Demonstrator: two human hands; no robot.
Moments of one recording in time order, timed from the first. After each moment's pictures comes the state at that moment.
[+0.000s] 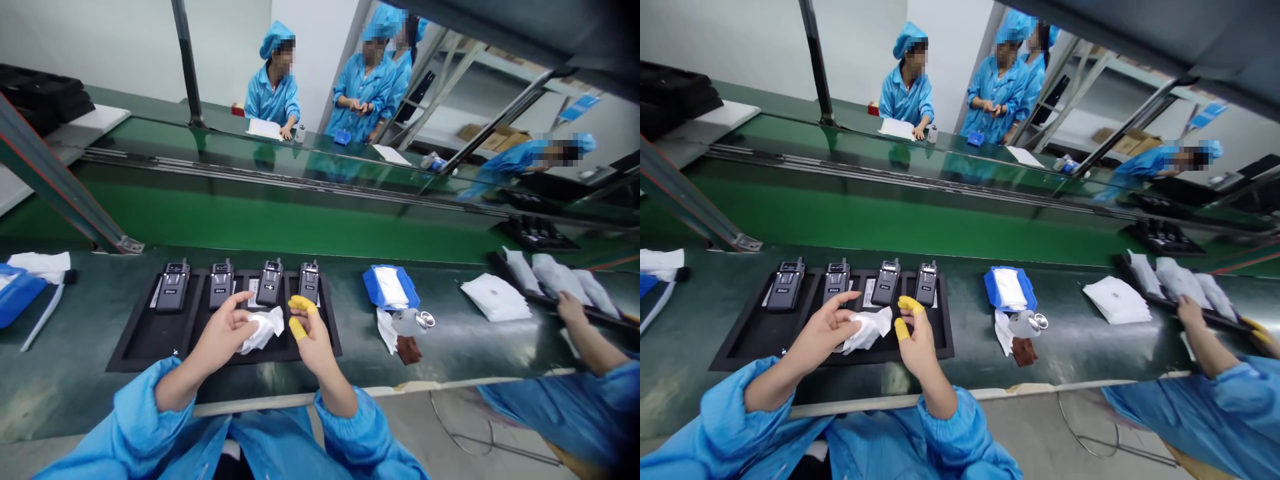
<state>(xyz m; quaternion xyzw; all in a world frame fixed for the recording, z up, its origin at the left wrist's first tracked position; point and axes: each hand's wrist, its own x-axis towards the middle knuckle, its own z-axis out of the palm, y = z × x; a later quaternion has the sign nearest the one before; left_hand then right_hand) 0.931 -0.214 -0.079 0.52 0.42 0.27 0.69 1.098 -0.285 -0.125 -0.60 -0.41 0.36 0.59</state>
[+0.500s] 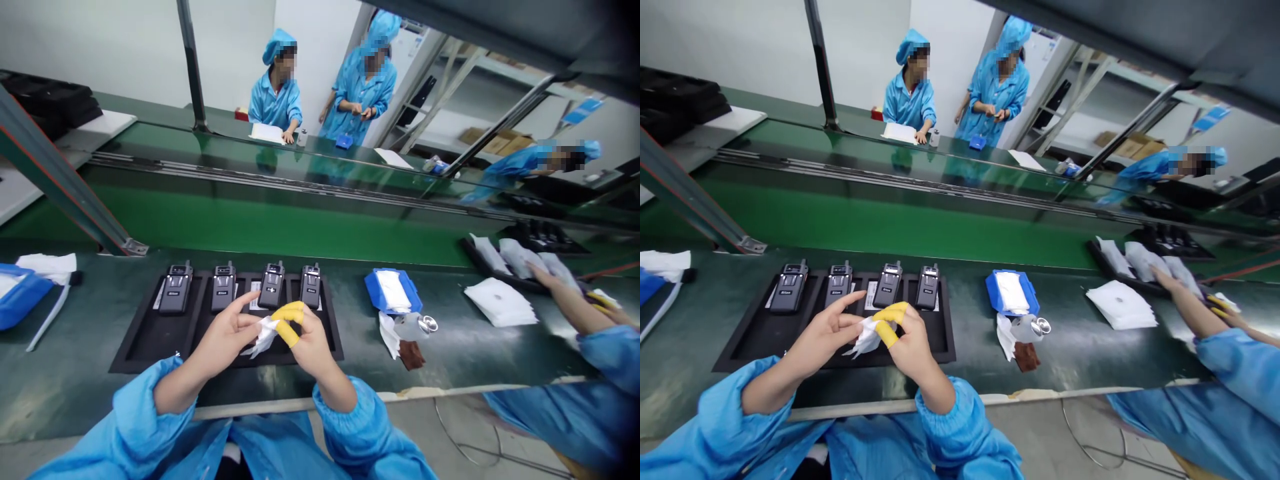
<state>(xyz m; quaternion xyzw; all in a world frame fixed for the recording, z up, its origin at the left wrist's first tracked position) 0.931 -0.215 -0.064 0.52 0.38 0.26 0.72 1.094 -0.276 -0.094 -0.52 -0.57 0.27 0.58</state>
